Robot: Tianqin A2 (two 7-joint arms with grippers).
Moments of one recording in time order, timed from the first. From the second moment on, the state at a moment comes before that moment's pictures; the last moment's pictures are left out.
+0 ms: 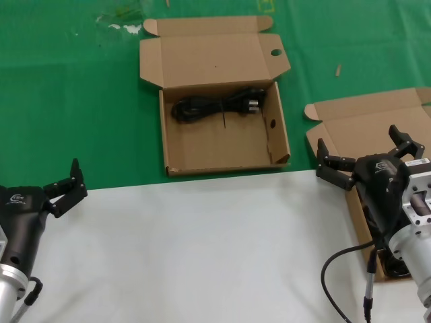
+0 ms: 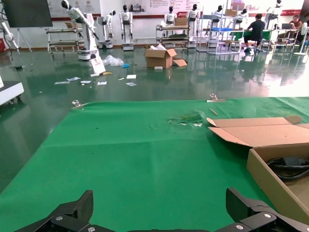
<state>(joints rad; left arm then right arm) 0.00 -0.30 1.60 -1.60 -1.80 0.00 0.00 0.02 0.30 -1.62 1.58 1.78 -0.01 -0.02</state>
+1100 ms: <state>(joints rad) 0.00 -0.30 1.60 -1.60 -1.80 0.00 0.00 0.02 0.30 -1.62 1.58 1.78 -0.01 -0.02</state>
